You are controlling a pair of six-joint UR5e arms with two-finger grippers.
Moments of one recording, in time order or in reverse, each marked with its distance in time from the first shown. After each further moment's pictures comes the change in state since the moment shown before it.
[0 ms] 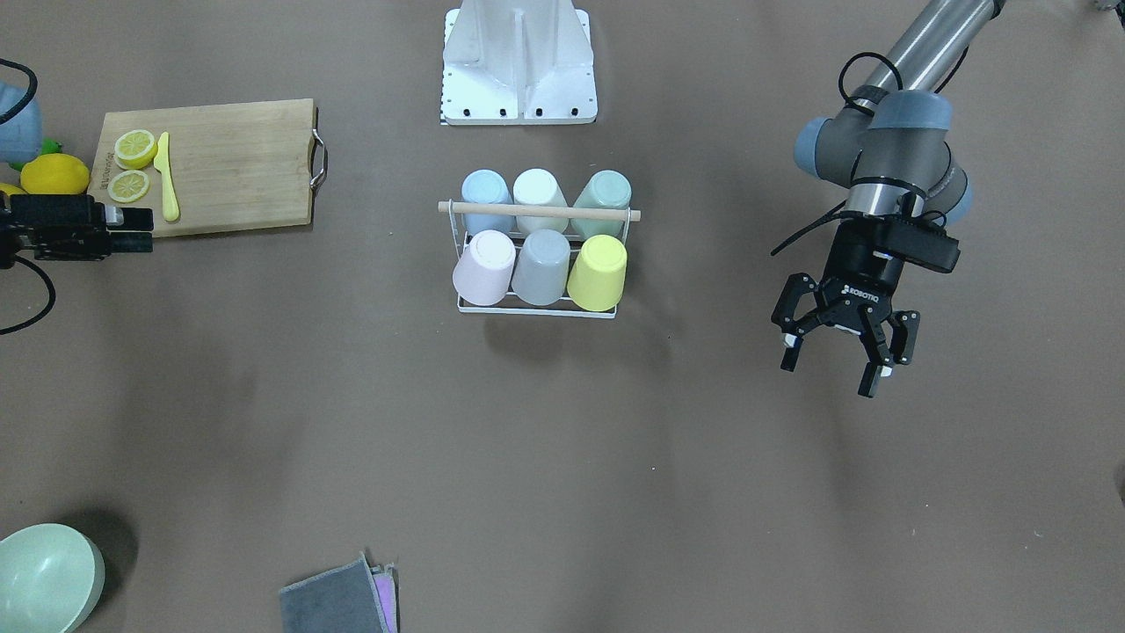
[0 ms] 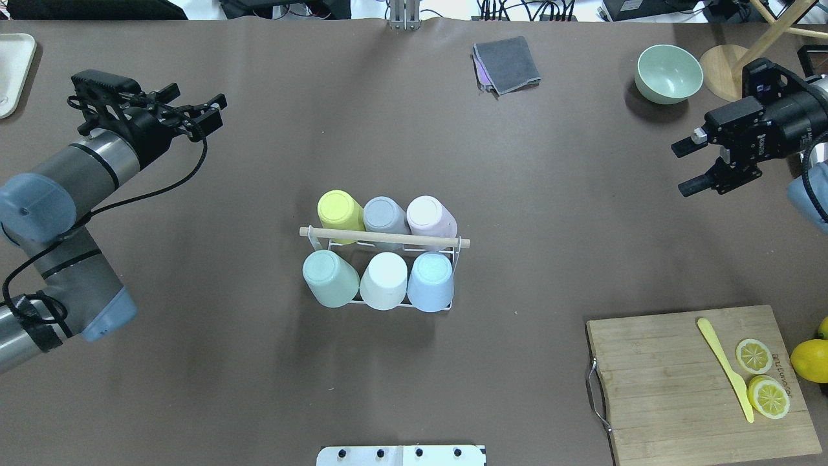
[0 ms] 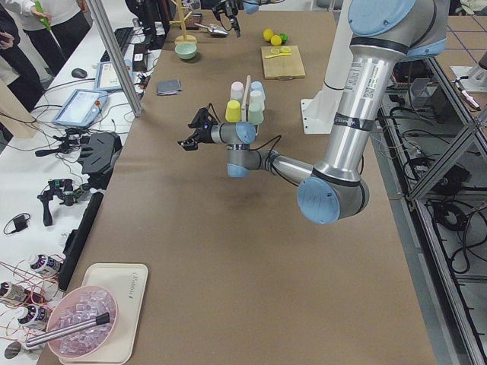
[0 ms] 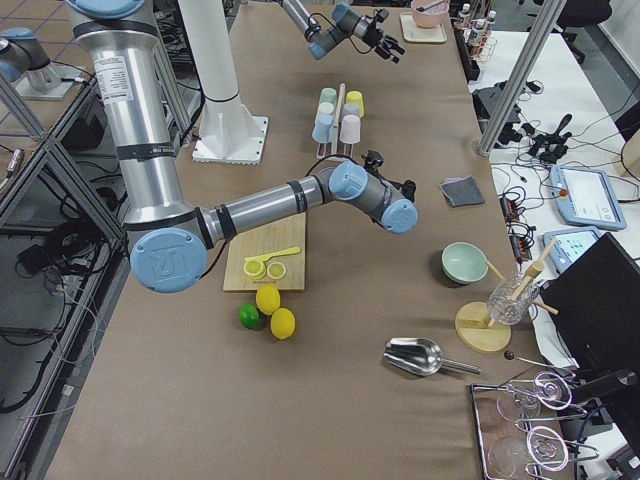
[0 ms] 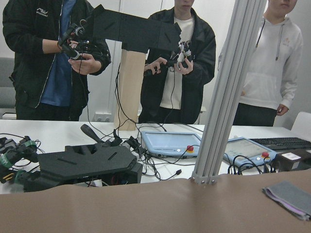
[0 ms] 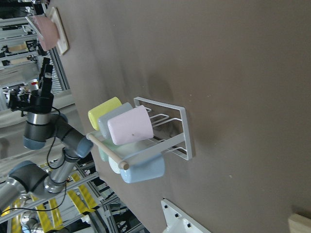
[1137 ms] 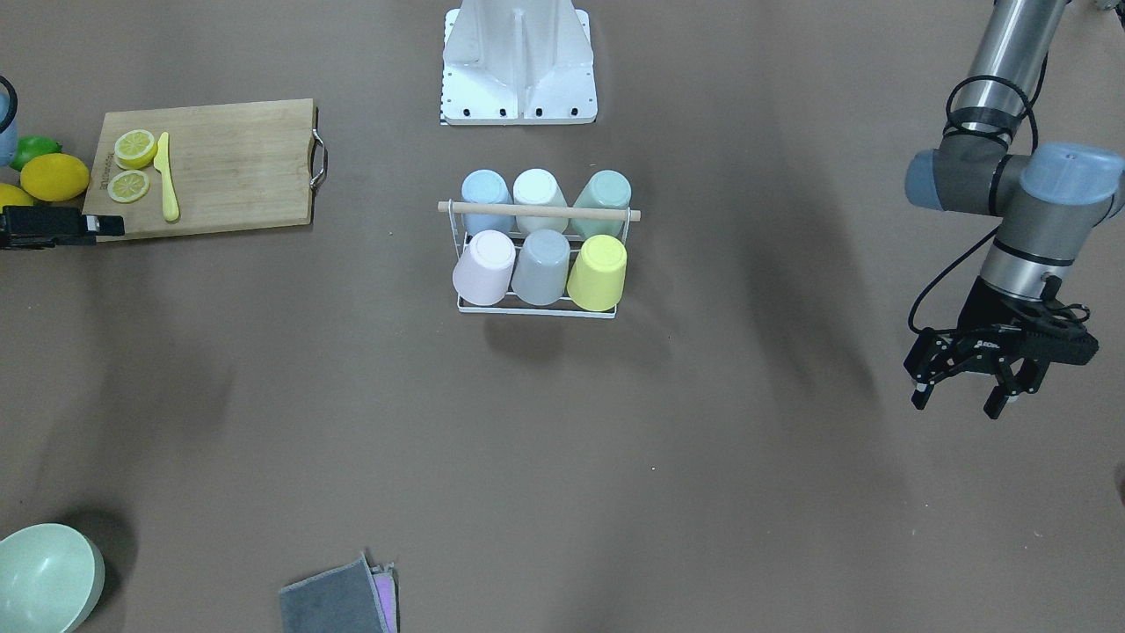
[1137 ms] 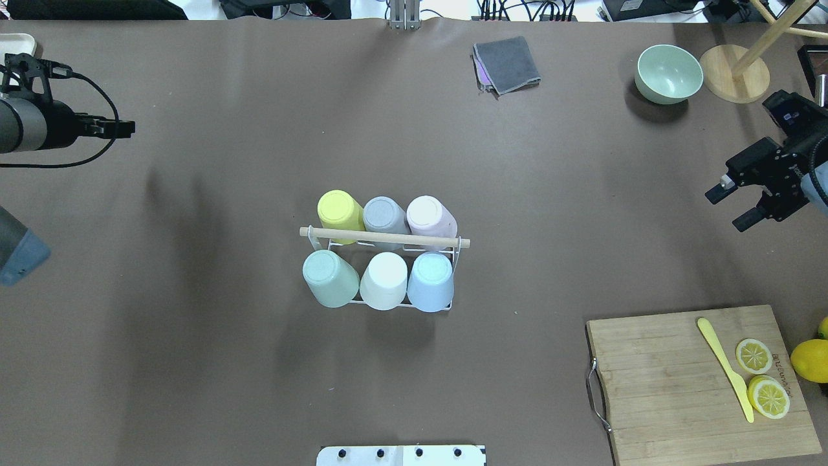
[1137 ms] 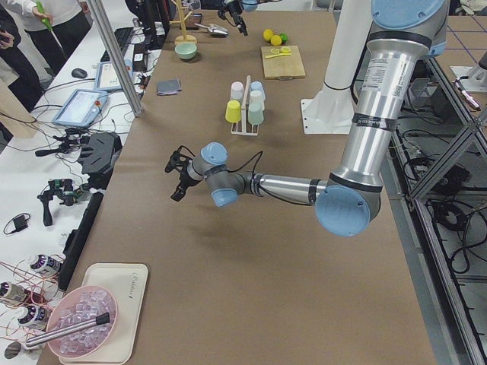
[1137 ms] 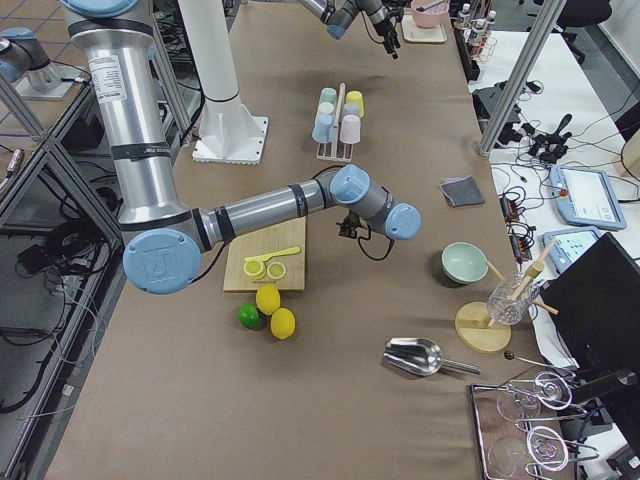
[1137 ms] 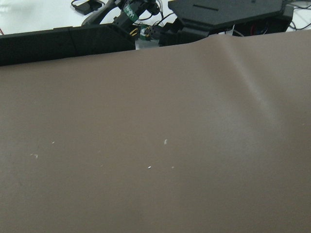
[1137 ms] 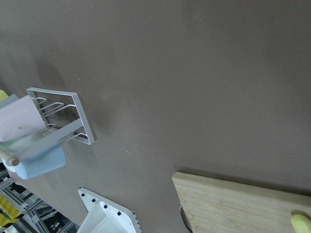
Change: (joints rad) left arm -0.269 0.070 0.110 0.314 -0.518 0.104; right arm 0.030 -0.005 -0.023 -0.088 -0.339 0.013
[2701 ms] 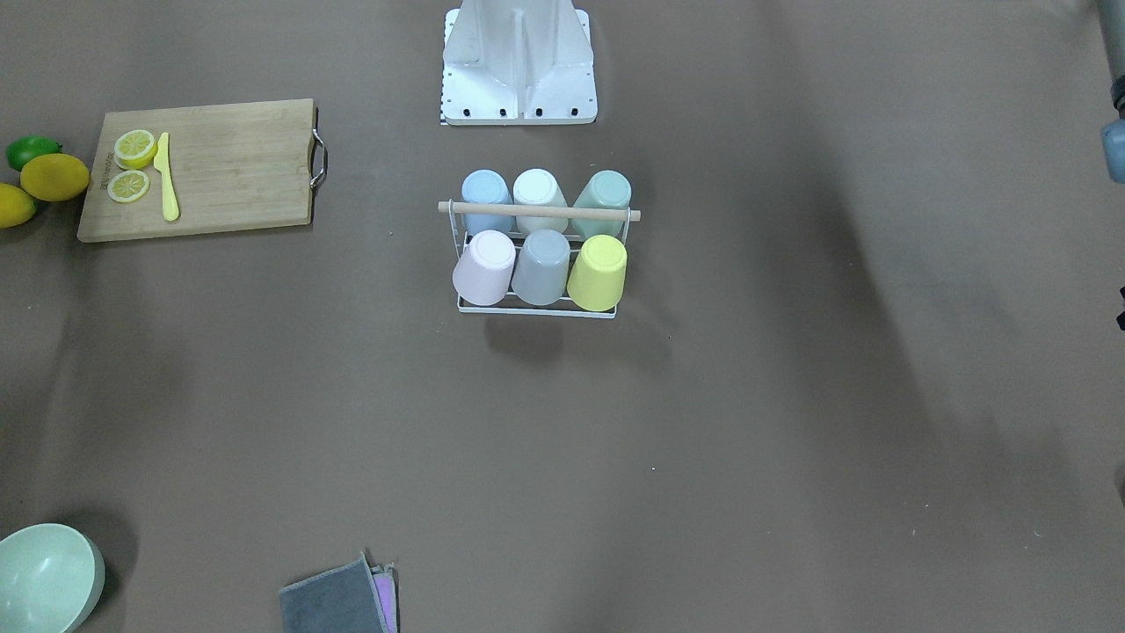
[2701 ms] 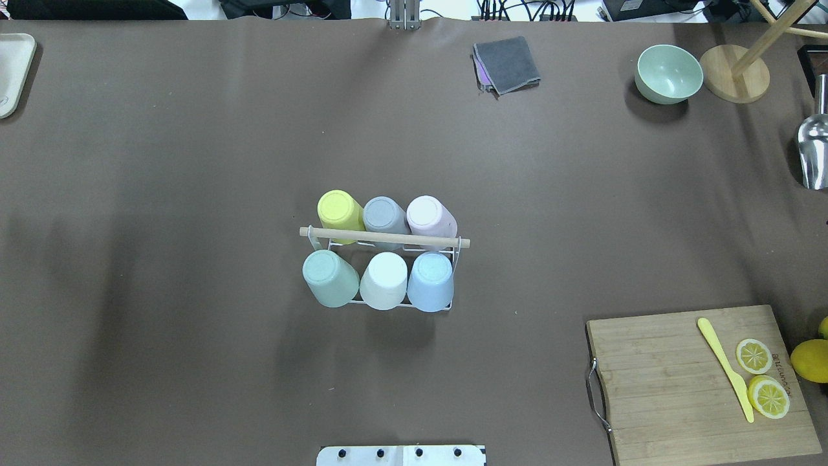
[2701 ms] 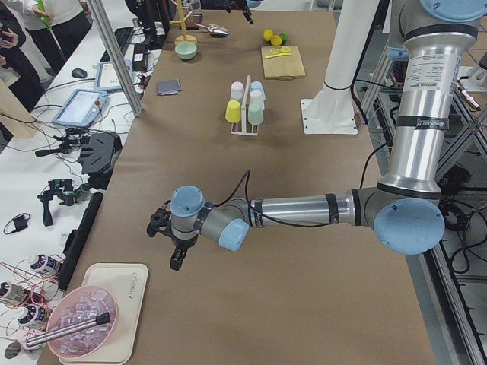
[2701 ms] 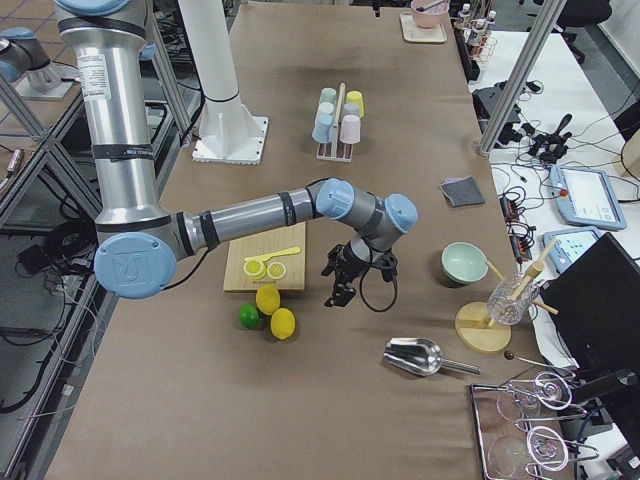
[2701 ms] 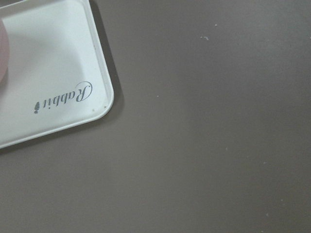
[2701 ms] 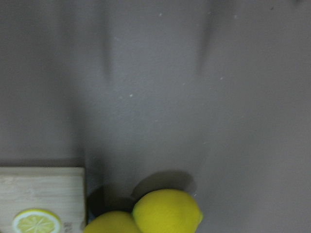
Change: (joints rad) left arm -0.416 0.117 -0.006 0.508 -0.415 0.589; right arm 0.044 -0.108 0.033 0.365 -0.873 0.200
